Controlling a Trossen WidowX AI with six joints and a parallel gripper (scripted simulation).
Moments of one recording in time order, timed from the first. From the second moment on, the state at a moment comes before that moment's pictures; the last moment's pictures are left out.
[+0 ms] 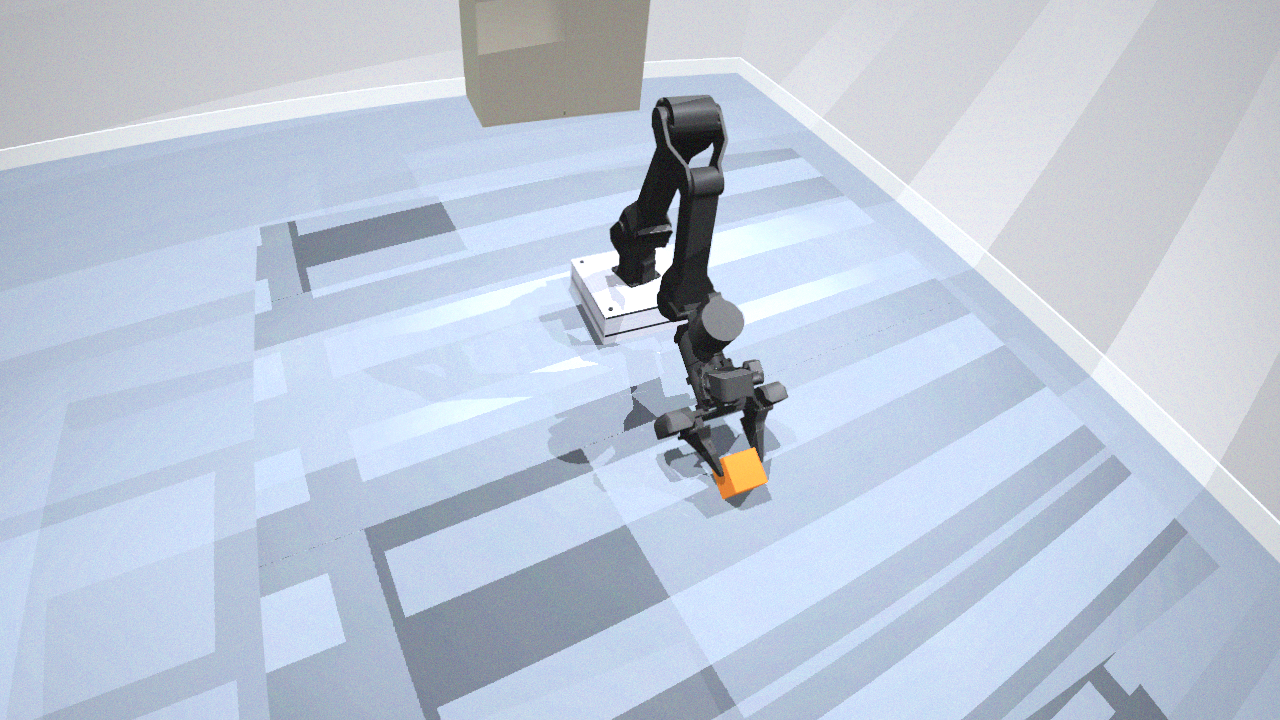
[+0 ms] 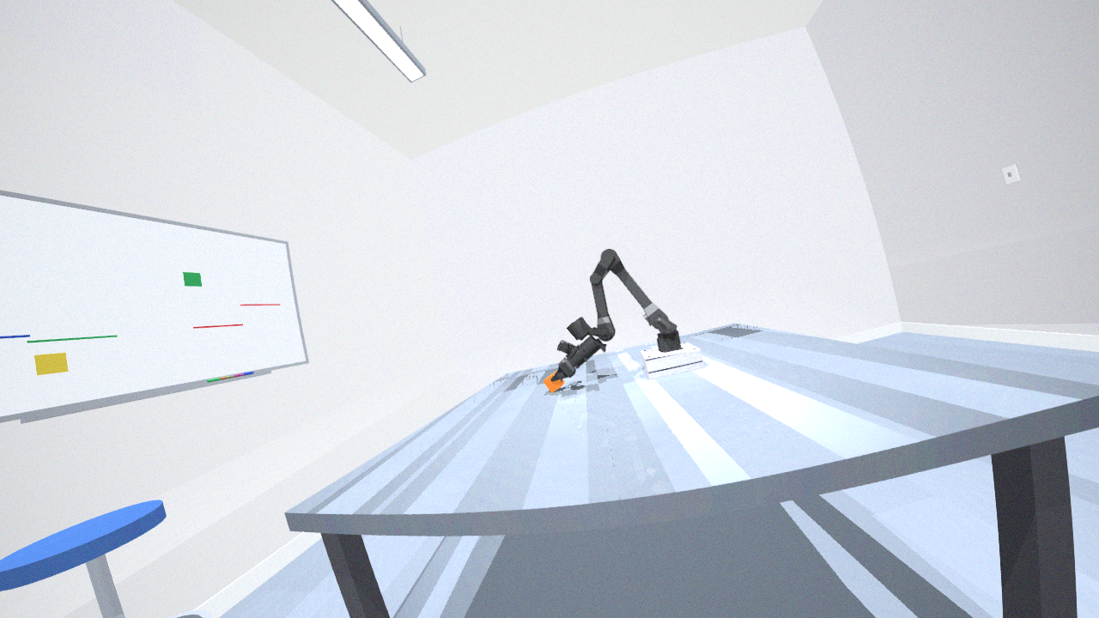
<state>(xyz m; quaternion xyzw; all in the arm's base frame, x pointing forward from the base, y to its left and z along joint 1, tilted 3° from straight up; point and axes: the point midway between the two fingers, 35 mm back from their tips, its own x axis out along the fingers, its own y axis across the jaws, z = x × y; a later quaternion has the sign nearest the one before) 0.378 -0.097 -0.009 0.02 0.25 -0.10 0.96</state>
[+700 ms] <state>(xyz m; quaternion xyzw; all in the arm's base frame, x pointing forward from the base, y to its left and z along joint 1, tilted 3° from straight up) 0.377 -0.097 -0.009 0.02 0.25 -0.10 0.96</state>
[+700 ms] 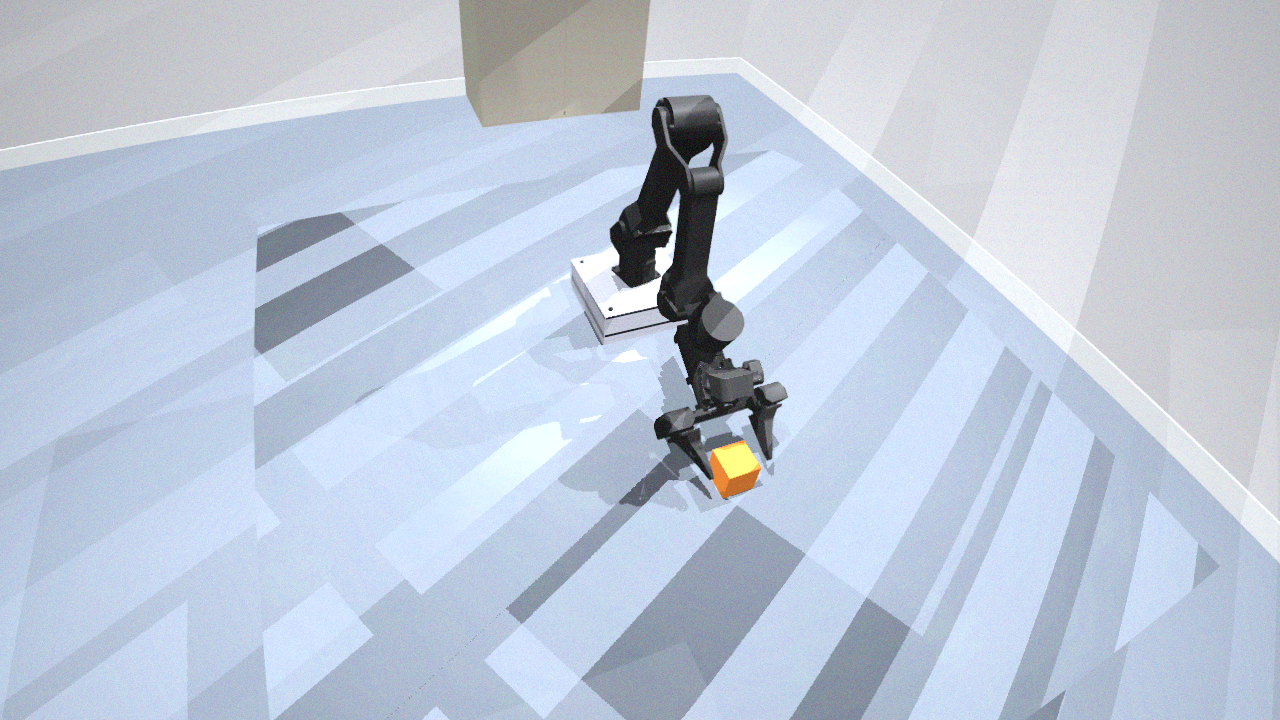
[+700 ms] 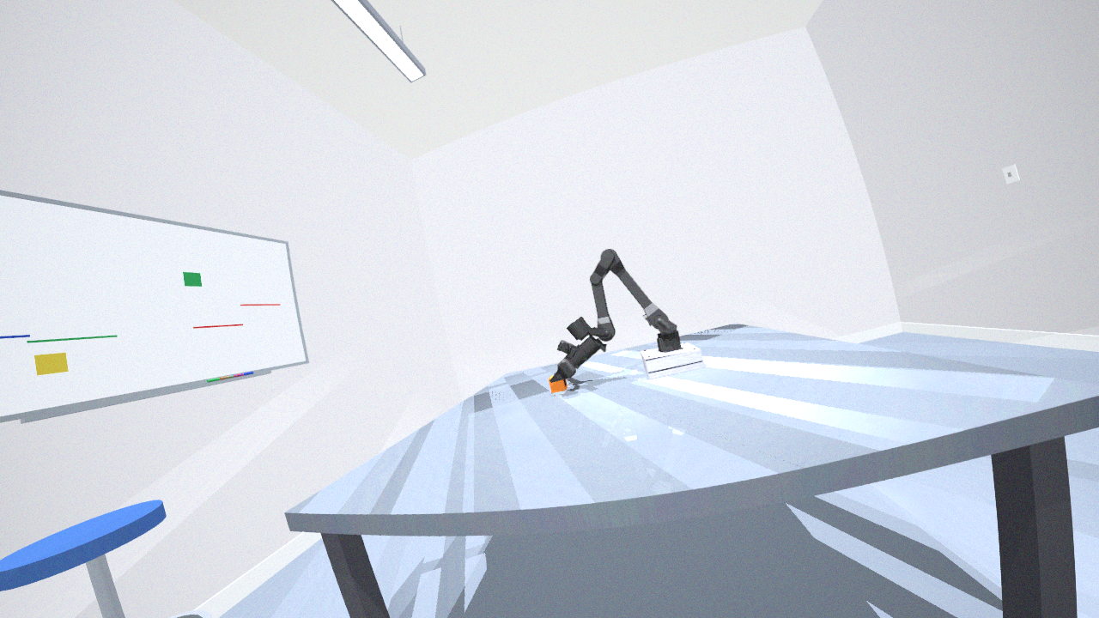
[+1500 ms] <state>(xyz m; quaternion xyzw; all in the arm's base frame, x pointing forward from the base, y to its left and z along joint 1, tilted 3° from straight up) 0.381 -0.097 -0.013 0.03 0.32 -0.10 0.94</state>
